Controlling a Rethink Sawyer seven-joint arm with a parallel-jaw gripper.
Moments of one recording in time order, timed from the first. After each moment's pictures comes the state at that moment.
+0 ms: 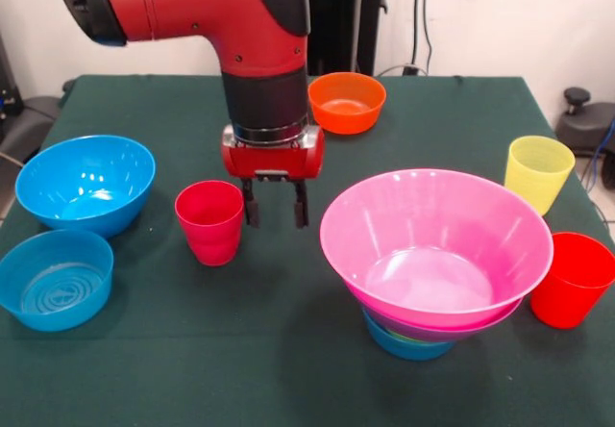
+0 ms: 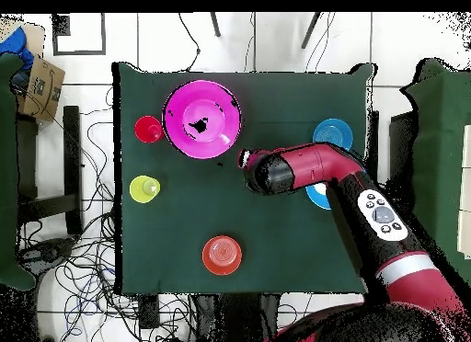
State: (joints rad) arm -0.73 -0.48 0.61 1.59 -0.79 0.56 2.15
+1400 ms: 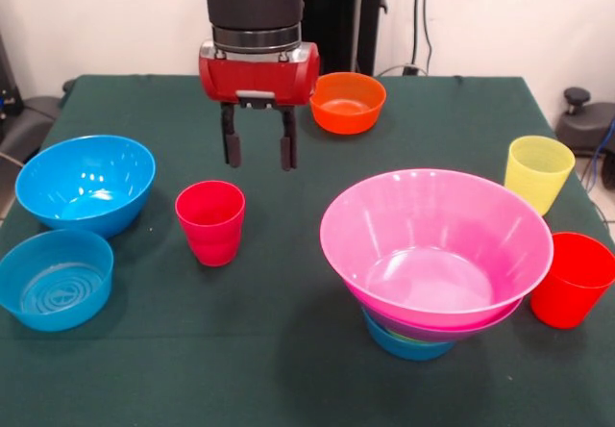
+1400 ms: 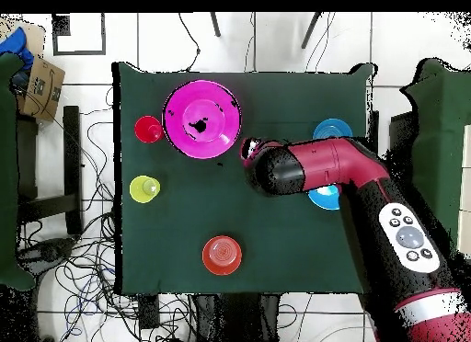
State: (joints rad) arm -0.73 -0.71 0.61 1.67 -0.66 0.58 2.15
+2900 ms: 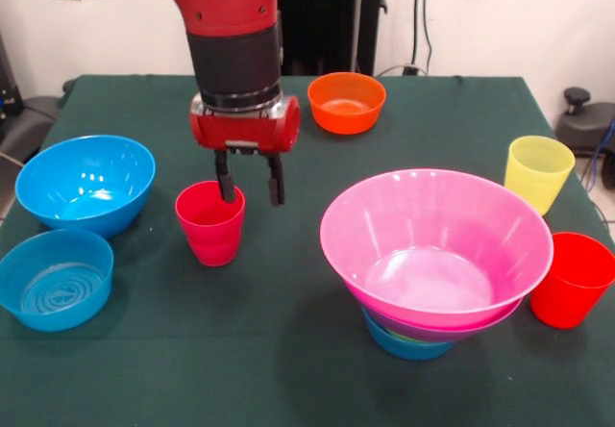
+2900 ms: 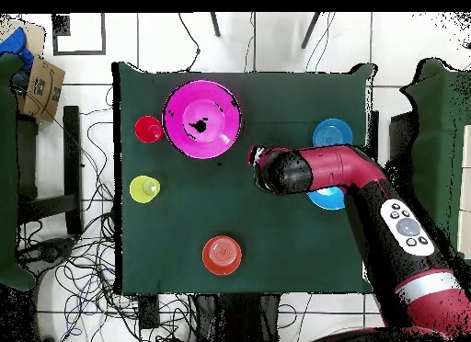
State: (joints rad) arm -0.77 -0.53 0.61 1.60 -0.70 0.58 2.15
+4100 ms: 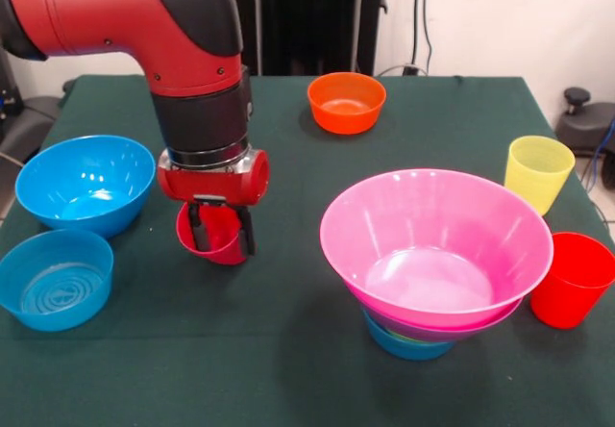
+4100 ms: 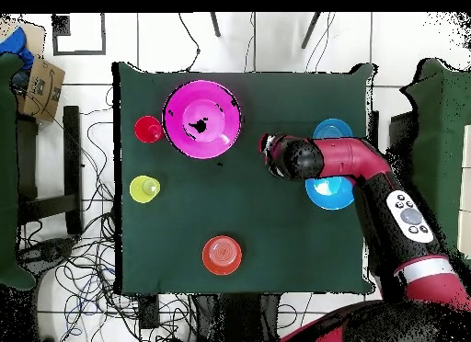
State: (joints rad) arm -0.80 -0.42 0.62 1.47 -0.71 0.58 2.08
